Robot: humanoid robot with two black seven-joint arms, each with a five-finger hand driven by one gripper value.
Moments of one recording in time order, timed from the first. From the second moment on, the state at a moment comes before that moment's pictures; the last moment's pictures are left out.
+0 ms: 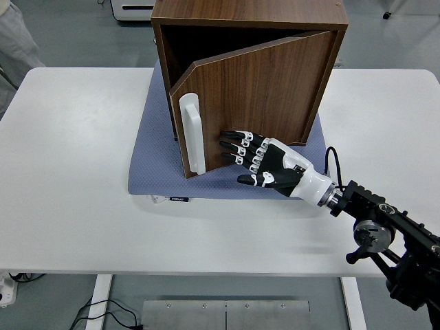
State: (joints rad) left arm 0.15 0.00 -0.17 -0.19 0.09 0.12 -0.04; right arm 0.46 -0.15 0.89 1.12 -0.66 0.58 0.21
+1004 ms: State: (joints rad) left arm 0.15 0.00 -0.17 -0.19 0.09 0.12 -0.04; right arm 0.61 -0.02 0.87 0.94 -0.57 0.47 0.20
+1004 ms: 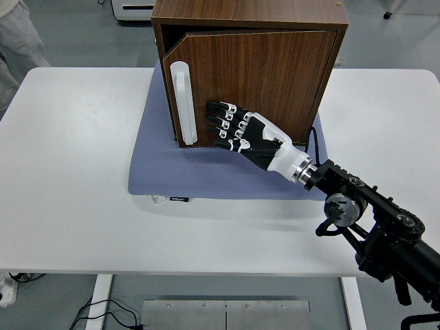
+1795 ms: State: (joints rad) left arm 0.15 0.00 -0.17 -0.19 0.09 0.12 -0.04; right arm 0.60 -0.02 0.95 0.92 -0.53 0.41 0.21
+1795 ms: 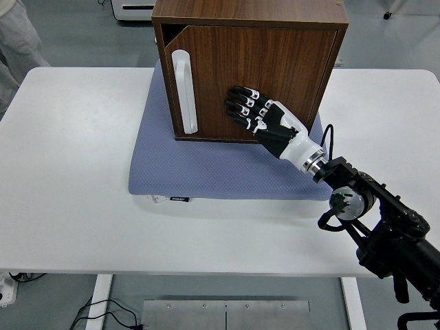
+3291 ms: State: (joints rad) left arm 0.15 0.00 -0.17 -0.19 0.09 0.12 -0.04; right arm 0.13 -0.36 1.27 1.22 -0.53 0.59 0.22
